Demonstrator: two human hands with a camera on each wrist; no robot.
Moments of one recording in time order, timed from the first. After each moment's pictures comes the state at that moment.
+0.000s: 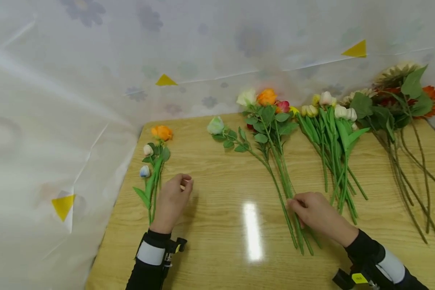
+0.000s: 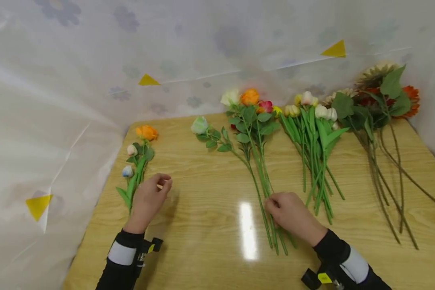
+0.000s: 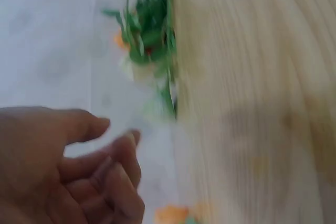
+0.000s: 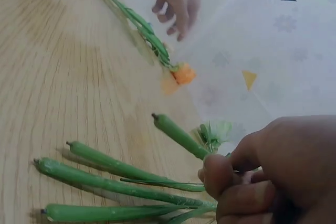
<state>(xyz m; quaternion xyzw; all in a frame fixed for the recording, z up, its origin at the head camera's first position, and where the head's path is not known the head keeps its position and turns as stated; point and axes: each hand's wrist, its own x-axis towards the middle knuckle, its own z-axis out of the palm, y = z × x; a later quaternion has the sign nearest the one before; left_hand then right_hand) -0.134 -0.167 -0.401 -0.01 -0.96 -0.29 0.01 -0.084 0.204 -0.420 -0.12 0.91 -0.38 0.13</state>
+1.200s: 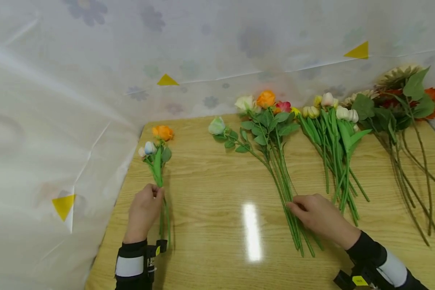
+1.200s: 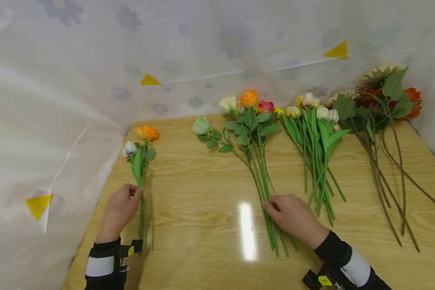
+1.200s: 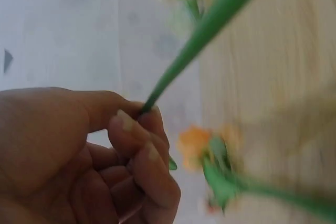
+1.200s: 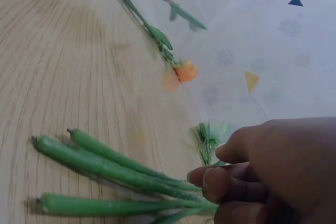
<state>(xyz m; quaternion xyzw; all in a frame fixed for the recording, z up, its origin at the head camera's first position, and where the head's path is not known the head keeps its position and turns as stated) -0.118 -0.232 -0.386 0.07 -0.96 -0.26 -0.07 -0.084 0.203 -0.422 -0.16 0.93 -0.32 0.09</state>
